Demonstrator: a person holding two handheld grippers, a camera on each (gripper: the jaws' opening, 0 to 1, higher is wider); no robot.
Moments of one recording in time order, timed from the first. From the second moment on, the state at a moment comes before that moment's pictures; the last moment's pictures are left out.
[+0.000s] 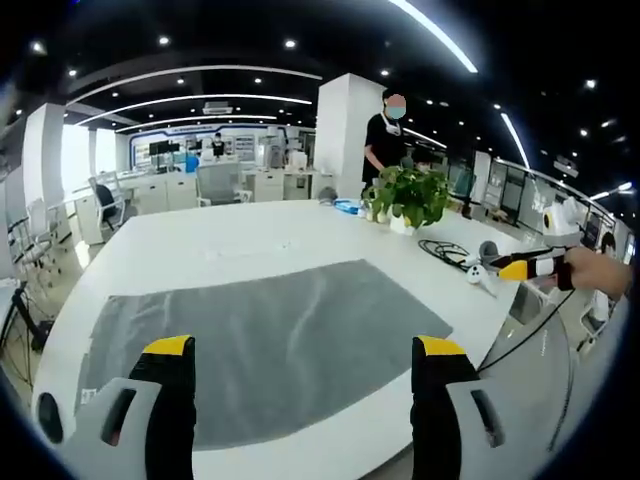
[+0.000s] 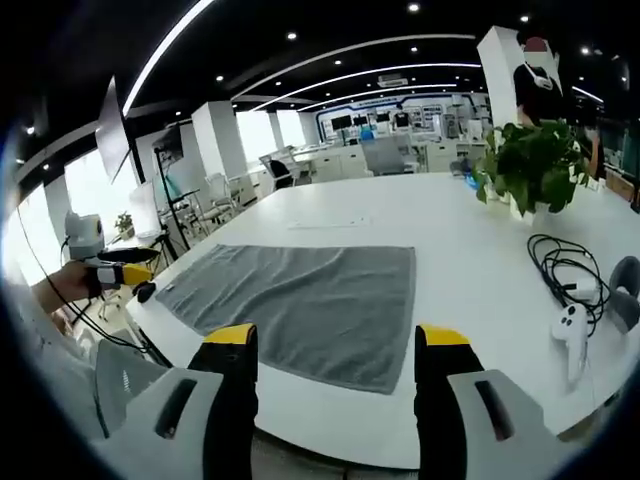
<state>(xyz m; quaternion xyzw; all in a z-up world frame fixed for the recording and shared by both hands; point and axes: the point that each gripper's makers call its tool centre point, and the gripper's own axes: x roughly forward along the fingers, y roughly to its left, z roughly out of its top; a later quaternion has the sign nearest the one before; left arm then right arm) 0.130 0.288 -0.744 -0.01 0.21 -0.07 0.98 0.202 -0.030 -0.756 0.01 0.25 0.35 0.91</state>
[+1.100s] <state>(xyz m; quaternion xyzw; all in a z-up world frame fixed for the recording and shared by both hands) 0.132 0.281 -0.746 -0.01 0.21 -0.08 0.97 0.200 -0.033 -0.757 0.02 0.25 0.34 0.91</state>
